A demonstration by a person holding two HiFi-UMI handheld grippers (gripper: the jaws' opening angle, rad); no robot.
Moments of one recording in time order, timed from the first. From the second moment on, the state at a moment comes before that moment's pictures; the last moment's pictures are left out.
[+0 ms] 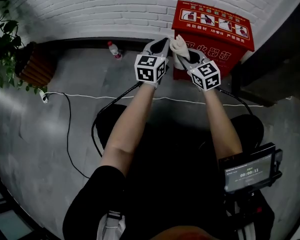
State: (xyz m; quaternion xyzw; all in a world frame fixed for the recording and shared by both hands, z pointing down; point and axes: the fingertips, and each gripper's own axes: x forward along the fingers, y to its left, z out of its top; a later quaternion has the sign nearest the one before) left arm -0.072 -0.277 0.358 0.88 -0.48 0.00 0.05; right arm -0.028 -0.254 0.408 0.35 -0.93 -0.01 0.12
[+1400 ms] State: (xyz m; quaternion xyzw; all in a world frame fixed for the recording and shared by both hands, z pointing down) left arm 0.042 -0.291 0.386 0.91 -0.42 -0.01 0.04; right arm 0.082 -0.304 0.395 0.57 -0.82 -0.04 0.03
